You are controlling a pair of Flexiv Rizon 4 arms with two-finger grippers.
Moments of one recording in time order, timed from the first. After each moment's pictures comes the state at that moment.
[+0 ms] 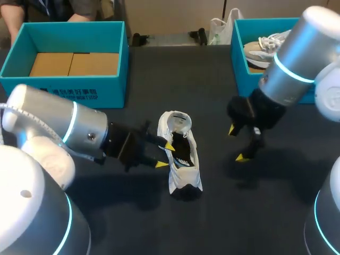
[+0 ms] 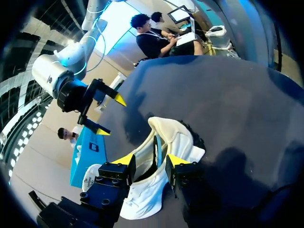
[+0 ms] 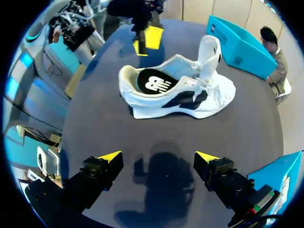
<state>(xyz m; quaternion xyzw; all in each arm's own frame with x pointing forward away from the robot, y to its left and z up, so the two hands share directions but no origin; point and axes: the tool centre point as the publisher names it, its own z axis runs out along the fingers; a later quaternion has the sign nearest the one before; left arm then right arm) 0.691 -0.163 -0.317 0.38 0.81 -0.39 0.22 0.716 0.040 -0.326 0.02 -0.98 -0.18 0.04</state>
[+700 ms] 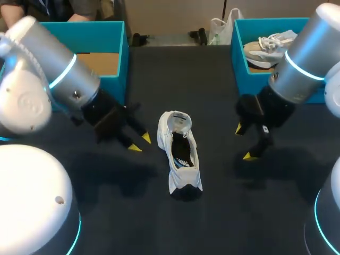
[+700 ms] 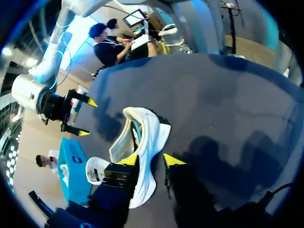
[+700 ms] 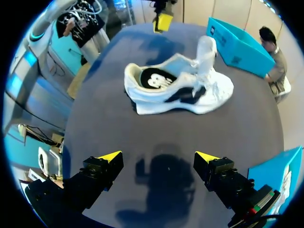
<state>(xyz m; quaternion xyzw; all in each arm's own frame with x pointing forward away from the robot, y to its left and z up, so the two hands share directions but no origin) 0.712 -0.101 -0.289 0.54 0.78 -0.30 0.11 0.718 0.021 -0.323 0.01 -0.98 -0.17 0.04</state>
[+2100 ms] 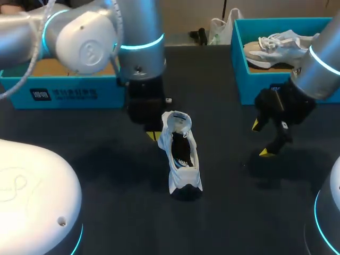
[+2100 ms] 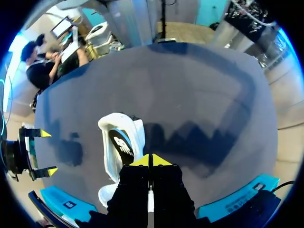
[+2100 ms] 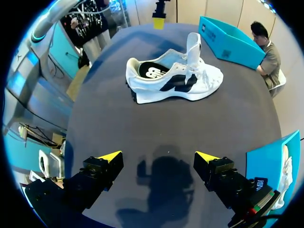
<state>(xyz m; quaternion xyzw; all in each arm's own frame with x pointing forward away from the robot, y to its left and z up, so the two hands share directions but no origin) 0.727 -0.138 -0.274 0.75 0.66 -0.10 -0.04 0.718 -0.016 -0.310 -0.01 -0.98 -0.19 0.04</state>
